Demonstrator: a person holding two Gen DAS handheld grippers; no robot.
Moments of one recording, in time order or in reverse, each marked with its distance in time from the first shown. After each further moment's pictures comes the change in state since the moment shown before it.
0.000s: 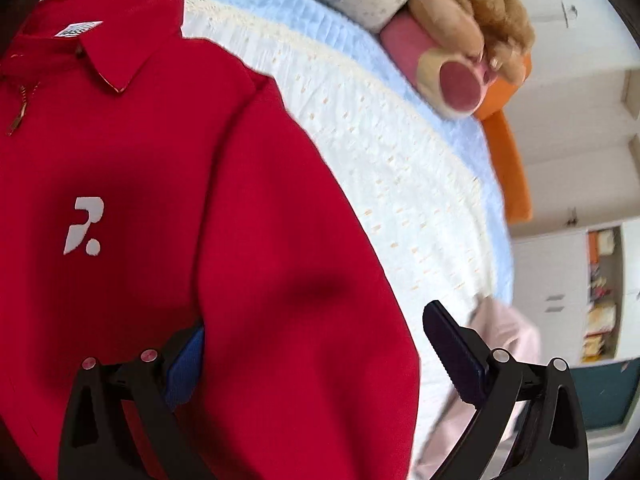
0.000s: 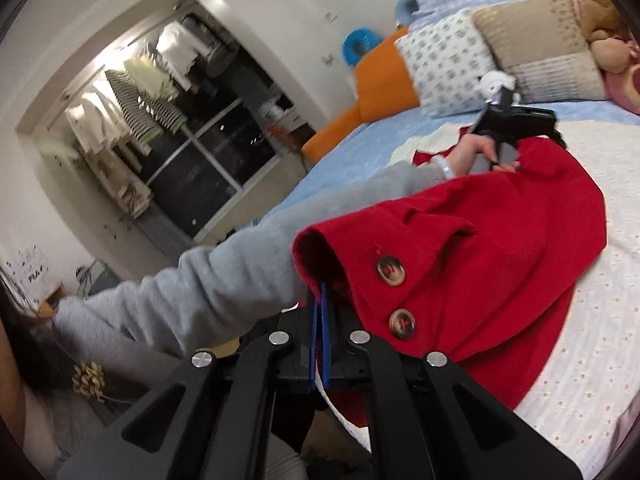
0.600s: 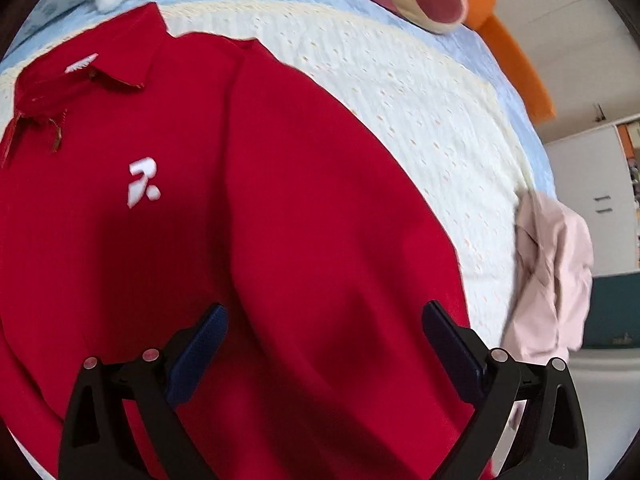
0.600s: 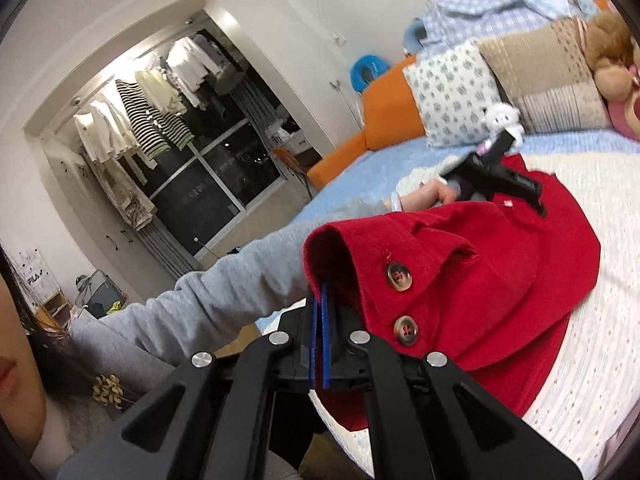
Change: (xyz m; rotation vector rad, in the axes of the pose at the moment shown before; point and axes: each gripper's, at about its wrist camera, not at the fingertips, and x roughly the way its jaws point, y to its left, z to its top) left arm -0.037 -0.017 -0.047 0.242 0.173 0.174; right arm -0.029 0.018 0.022 -0.038 -0.112 0.011
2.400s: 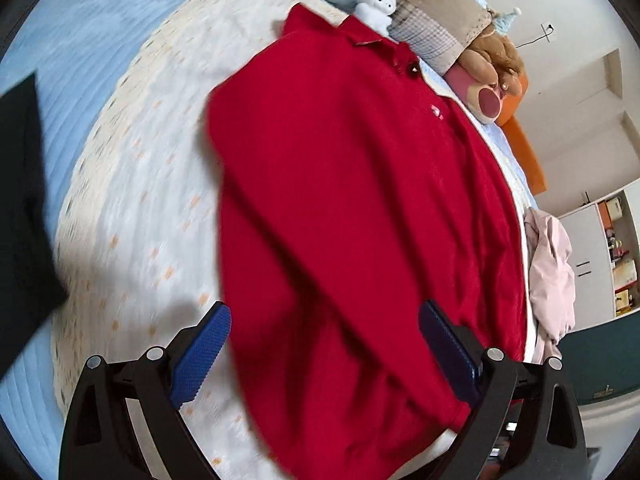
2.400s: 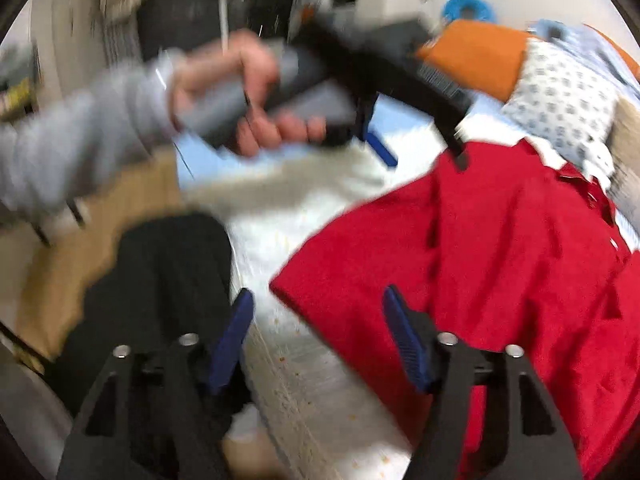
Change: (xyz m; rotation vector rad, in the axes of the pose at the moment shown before) left arm -0.139 0.299 -0.364 -0.234 -0.336 -0.052; right arm 0.393 0.125 -0.185 -0.573 0.430 -0.339
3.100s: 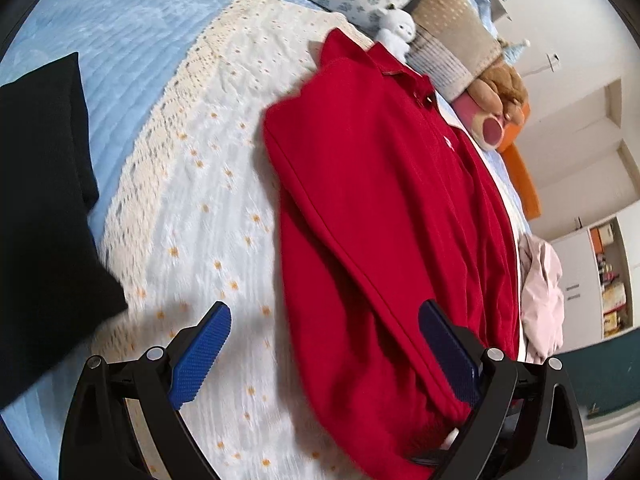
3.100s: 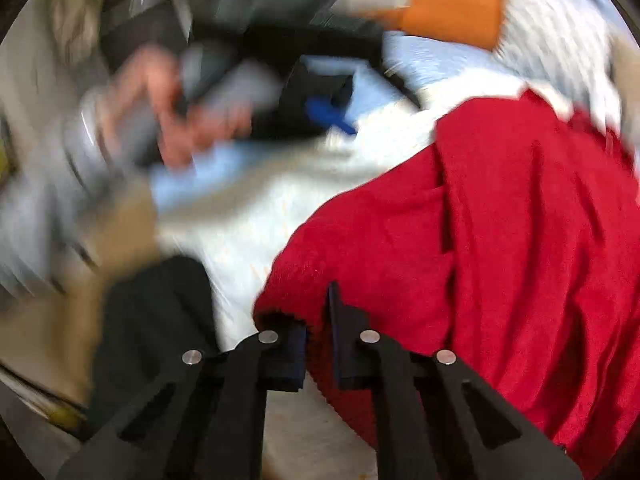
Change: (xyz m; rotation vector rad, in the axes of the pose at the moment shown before) left arm -0.020 0.052 0.018 -0.072 -0.057 -0.037; right arm 0.031 -0.062 0.026 0.302 -0.015 0.152
